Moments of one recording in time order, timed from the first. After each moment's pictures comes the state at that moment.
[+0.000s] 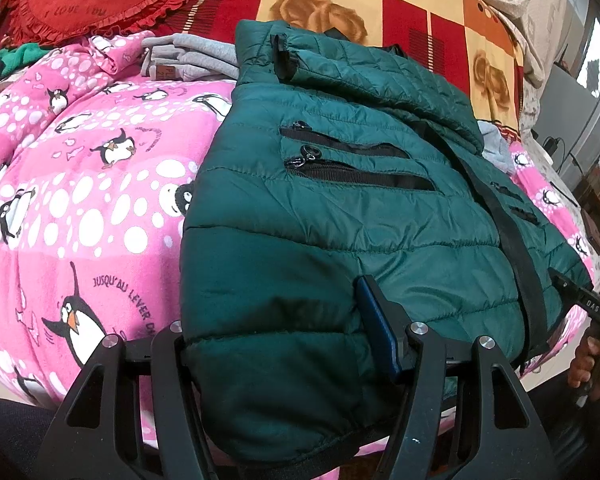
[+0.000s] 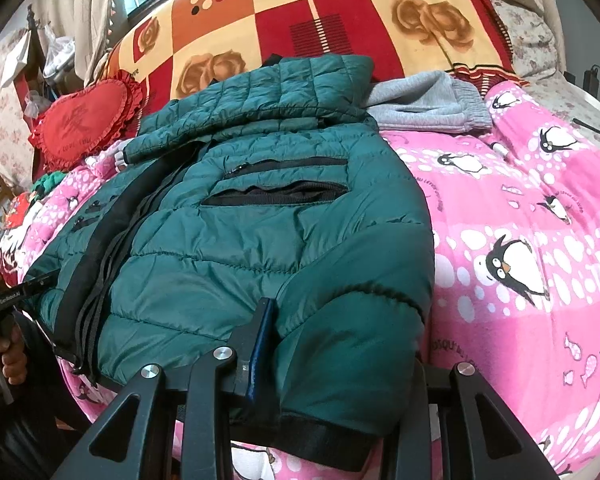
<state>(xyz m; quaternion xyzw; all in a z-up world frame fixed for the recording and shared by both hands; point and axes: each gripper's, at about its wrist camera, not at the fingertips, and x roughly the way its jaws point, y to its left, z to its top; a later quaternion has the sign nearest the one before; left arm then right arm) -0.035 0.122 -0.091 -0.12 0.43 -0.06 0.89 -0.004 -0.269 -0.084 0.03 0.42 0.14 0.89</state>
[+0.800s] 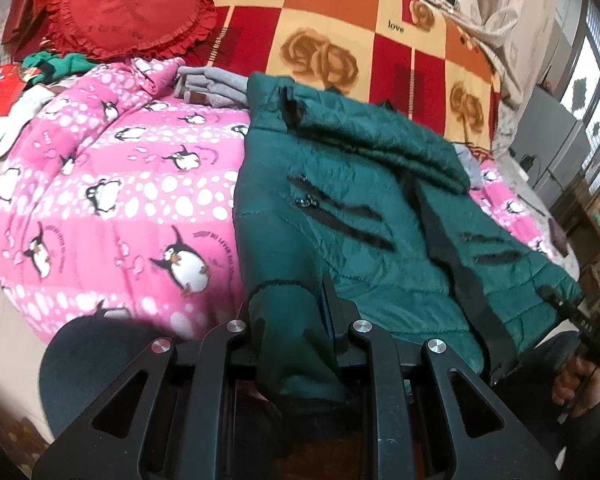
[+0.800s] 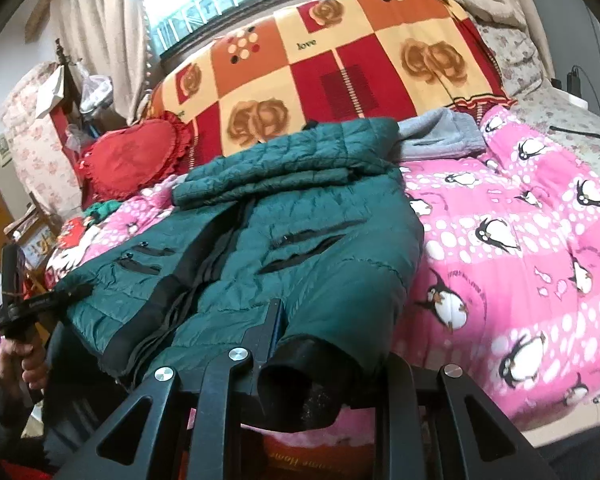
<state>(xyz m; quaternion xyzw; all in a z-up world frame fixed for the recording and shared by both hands) -0.134 0.161 -0.018 -0.15 0.40 -0.07 0.90 -0.112 -0.260 -0.020 0.09 0.37 0.18 0.91</state>
